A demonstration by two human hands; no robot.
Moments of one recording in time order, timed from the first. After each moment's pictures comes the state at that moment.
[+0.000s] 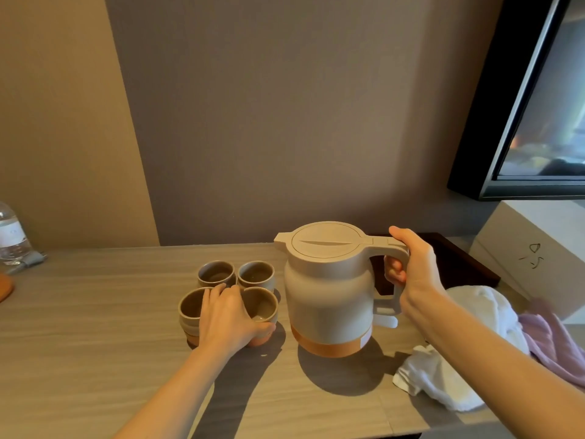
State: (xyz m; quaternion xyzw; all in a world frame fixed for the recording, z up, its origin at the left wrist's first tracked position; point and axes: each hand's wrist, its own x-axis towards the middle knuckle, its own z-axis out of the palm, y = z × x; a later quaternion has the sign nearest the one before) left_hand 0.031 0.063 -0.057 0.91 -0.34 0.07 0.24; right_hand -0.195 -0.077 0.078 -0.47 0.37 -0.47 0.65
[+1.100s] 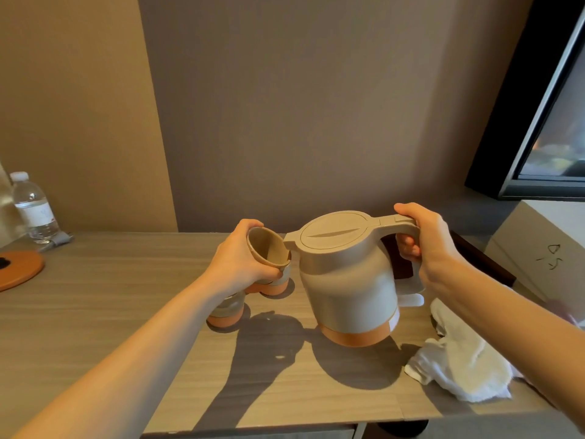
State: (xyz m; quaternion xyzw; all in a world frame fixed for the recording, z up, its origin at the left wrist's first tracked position) left_hand 0.032 0.088 0.039 0.78 -0.41 -0.09 0.47; right_hand -0.187 -0.083 0.100 -0.60 0.33 -0.40 0.61
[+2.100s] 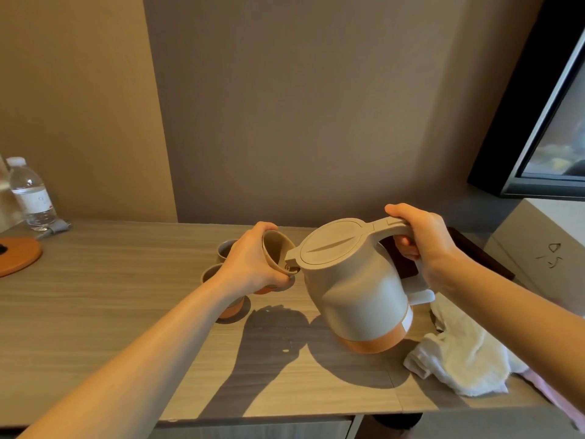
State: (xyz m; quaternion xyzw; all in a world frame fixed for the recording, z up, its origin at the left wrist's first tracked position) left_hand 0.022 0.080 0.021 0.79 -0.44 -0.09 0.42; right_hand -0.184 -0.077 0.097 -0.65 0.37 -0.36 0.56
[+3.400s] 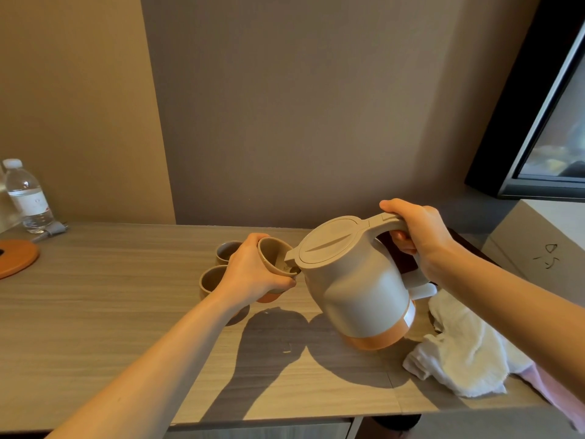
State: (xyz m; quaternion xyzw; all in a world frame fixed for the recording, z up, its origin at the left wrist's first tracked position) left_hand 0.012 0.081 0.009 0.79 -0.39 -0.08 0.46; right_hand -0.179 -0.073 0.109 -0.68 0.36 -0.35 0.54
